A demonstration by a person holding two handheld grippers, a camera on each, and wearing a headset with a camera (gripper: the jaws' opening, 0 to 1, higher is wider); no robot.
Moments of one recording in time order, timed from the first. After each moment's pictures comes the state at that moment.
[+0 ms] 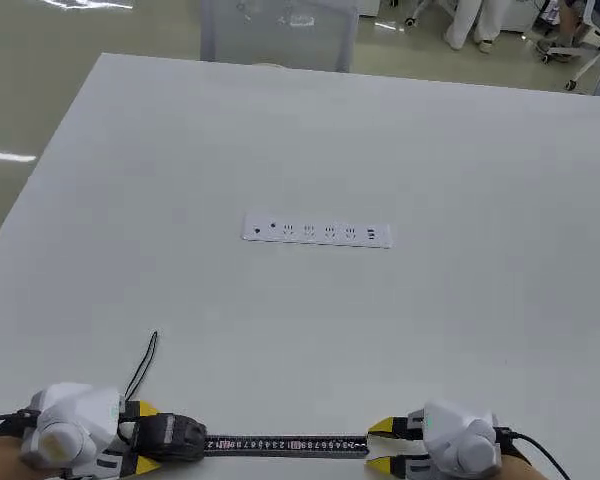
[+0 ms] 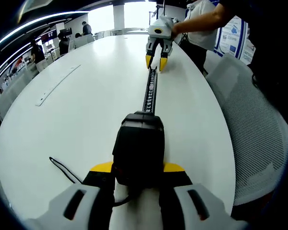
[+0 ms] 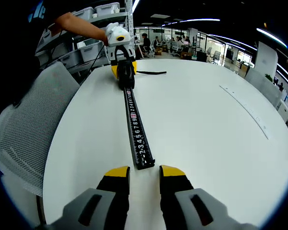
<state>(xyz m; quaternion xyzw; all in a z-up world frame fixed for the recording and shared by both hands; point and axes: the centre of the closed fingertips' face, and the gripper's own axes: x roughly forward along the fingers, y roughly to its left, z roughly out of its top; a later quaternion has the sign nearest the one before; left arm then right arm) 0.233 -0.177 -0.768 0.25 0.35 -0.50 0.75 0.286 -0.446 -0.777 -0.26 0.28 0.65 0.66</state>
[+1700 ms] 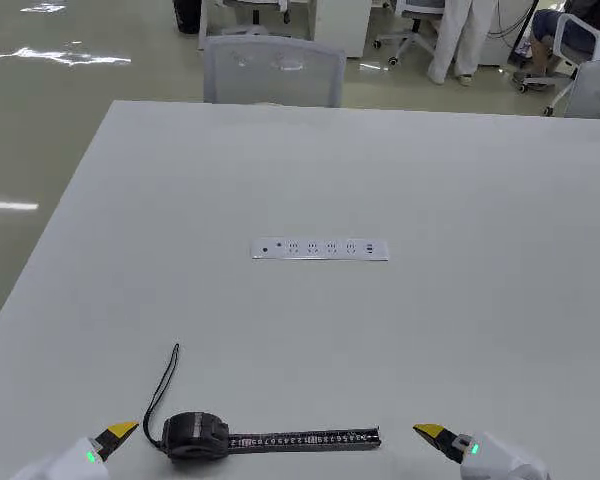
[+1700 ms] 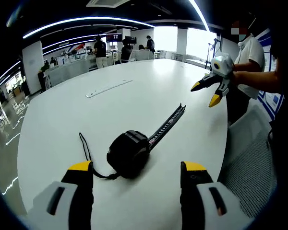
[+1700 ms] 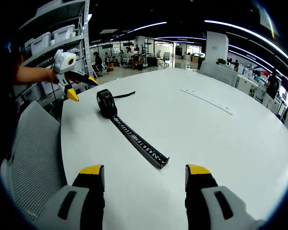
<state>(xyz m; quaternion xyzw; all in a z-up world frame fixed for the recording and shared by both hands) 0.186 -0.171 -0.700 0.10 0.31 -0.28 0.90 0.240 -0.459 -0.714 -0.16 0.29 0.49 0.81</state>
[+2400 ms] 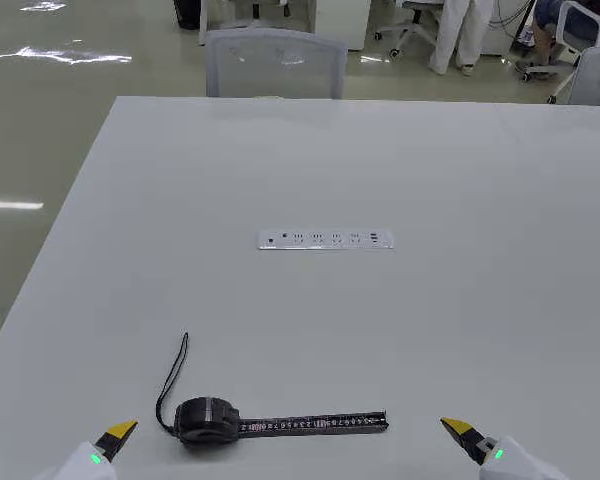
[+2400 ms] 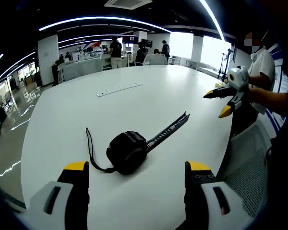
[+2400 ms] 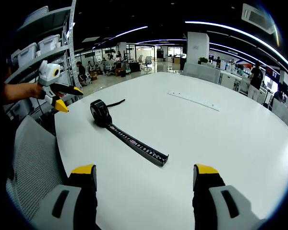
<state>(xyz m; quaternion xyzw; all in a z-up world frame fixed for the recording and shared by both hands) 0.169 -0.173 -0.686 0.06 0.31 -0.22 0.92 0.224 -0.465 -0.695 -0.12 0.28 0.42 0.85</state>
